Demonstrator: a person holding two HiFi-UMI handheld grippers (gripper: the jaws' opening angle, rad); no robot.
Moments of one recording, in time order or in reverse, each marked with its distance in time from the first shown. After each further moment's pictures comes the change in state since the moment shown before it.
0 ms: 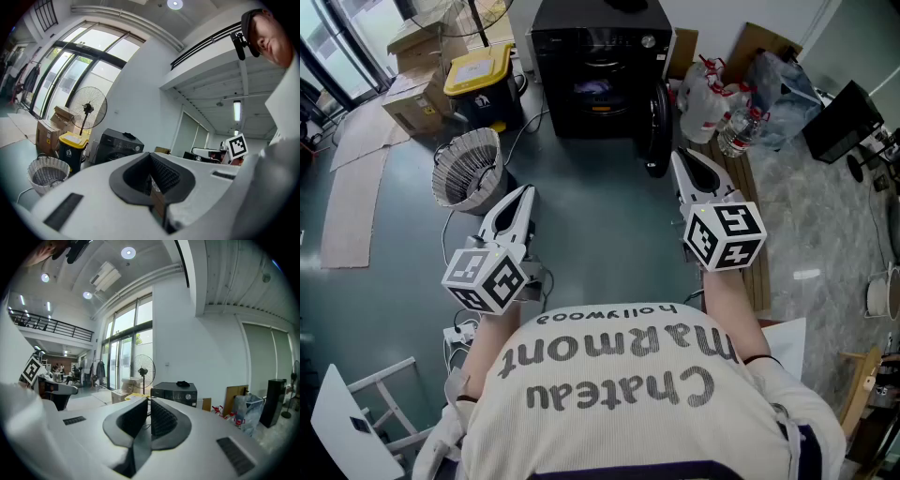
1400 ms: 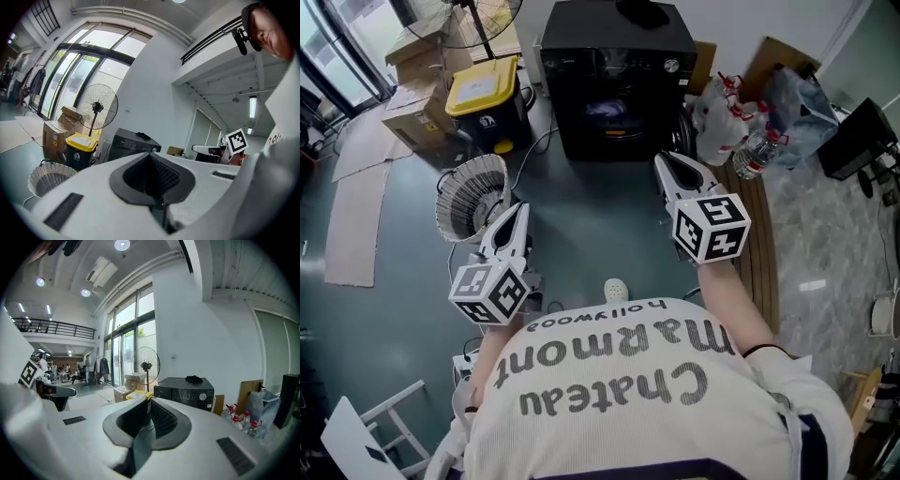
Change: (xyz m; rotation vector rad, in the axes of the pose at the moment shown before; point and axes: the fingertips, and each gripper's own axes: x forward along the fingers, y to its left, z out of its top) left arm 0.111 0.137 0.024 -0.007 0.026 0.120; right arm 0.205 -0.019 -0.004 0.025 0.079 0.091
